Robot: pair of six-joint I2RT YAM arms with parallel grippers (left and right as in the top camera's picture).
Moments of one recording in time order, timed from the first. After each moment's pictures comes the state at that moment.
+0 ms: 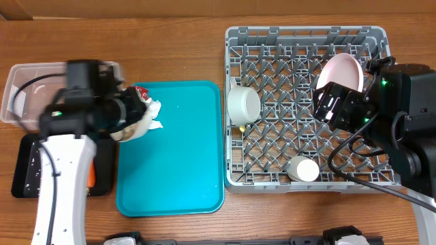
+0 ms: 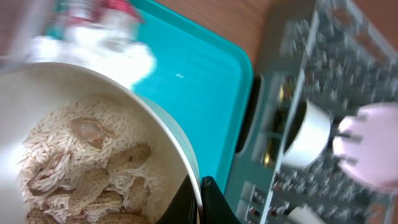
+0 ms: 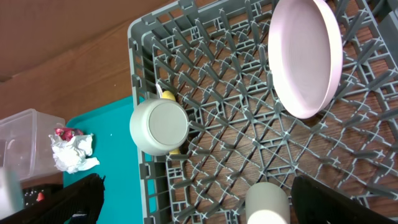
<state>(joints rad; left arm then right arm) 0.11 1.35 1.30 -1.01 0.40 -0.41 0.16 1.17 1.62 -1.29 -0.05 0.49</state>
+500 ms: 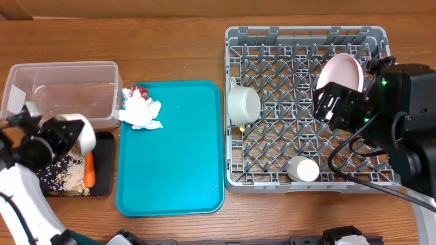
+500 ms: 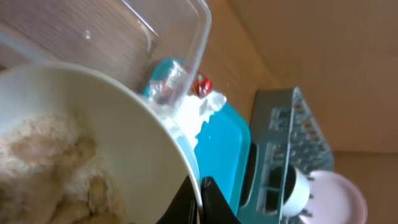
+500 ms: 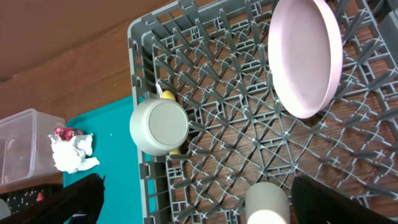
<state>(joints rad) 0.83 1.35 1.00 -0.78 0.92 -0.09 0.16 1.17 1.62 -1.29 -0.05 0.49</state>
